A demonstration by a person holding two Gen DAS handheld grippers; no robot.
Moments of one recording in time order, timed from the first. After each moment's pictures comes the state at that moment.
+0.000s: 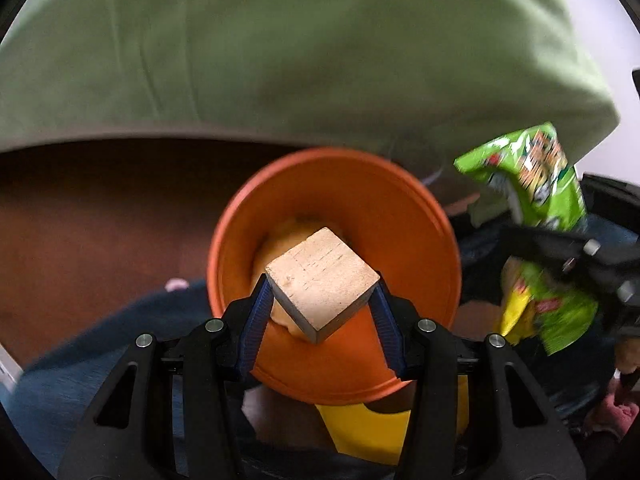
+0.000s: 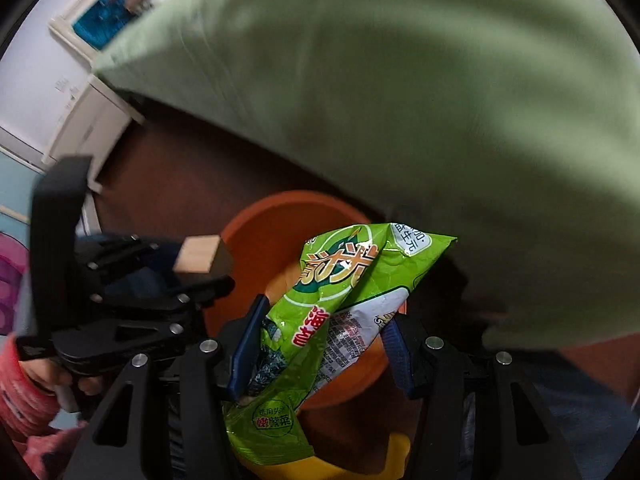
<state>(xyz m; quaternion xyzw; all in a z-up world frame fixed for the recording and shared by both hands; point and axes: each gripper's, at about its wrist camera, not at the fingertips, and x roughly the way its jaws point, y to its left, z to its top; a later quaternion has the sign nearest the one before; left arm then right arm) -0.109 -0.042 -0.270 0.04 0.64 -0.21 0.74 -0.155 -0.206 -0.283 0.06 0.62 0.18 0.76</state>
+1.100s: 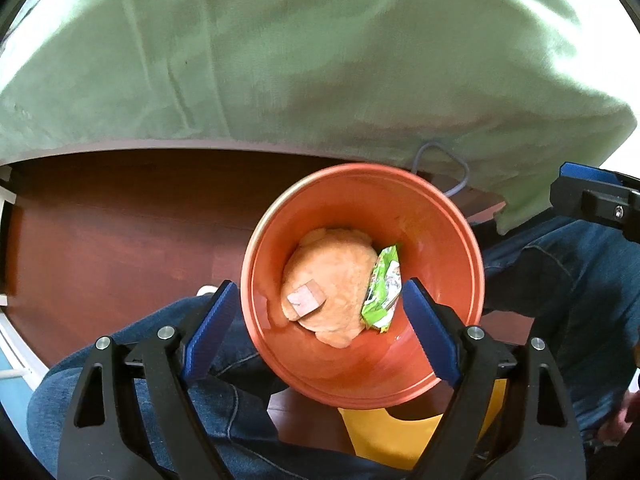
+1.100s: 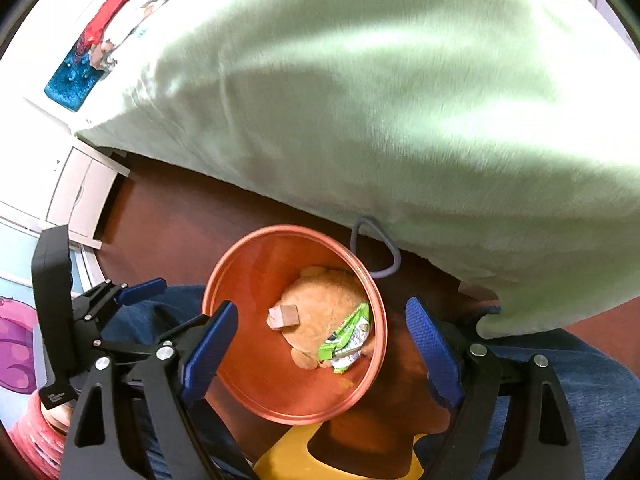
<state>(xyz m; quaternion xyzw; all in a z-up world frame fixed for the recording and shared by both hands) -0.113 -0.043 -0.249 0.07 0.61 -0.16 0.77 -0.144 -0.250 -0.262 0.15 0.59 0.12 0.79</state>
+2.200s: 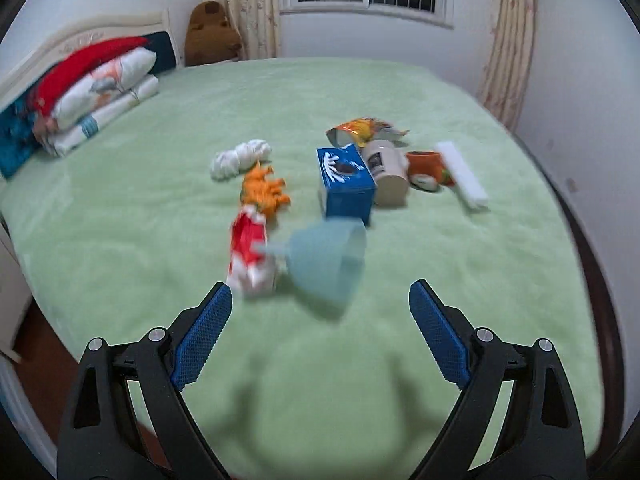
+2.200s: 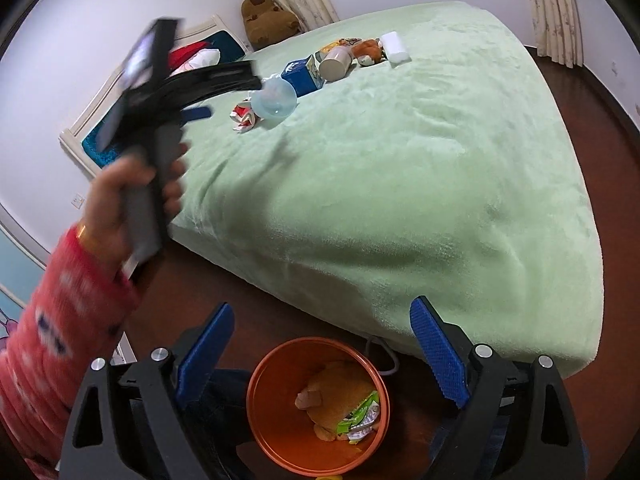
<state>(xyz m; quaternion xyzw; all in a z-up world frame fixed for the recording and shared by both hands) 0.128 -0.108 -0.058 0.04 0.38 -0.08 0.92 -0.132 -0.288 -0.153 0.18 0.45 0.13 0.87</state>
